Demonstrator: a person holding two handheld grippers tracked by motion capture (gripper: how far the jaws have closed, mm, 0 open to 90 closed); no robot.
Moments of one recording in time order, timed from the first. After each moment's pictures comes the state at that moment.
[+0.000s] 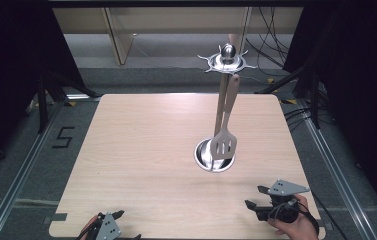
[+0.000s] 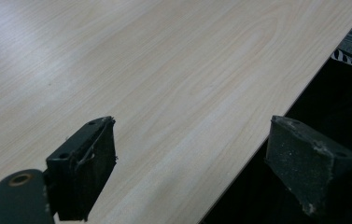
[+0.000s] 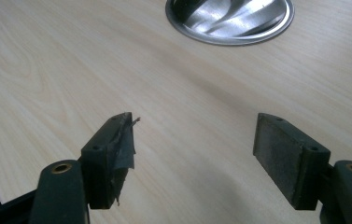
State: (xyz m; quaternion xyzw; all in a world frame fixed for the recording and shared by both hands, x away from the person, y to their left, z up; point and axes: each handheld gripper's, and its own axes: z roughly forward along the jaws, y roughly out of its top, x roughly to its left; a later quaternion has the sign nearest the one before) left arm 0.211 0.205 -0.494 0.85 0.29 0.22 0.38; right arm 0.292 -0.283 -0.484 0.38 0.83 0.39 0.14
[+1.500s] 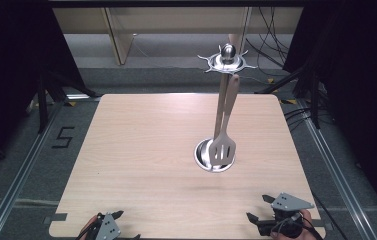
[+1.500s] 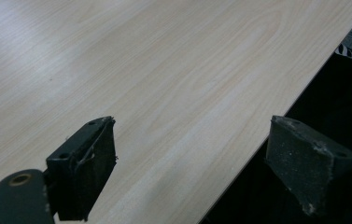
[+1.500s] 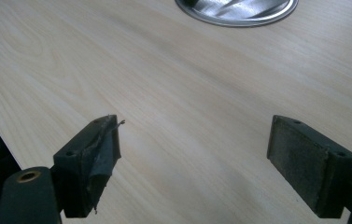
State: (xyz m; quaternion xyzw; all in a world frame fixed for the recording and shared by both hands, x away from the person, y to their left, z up) left arm 0.212 0.207 -0.497 0.85 0.29 0.22 0.38; right arm 0.264 -0.287 -0.496 0.37 0.82 0.41 0.16
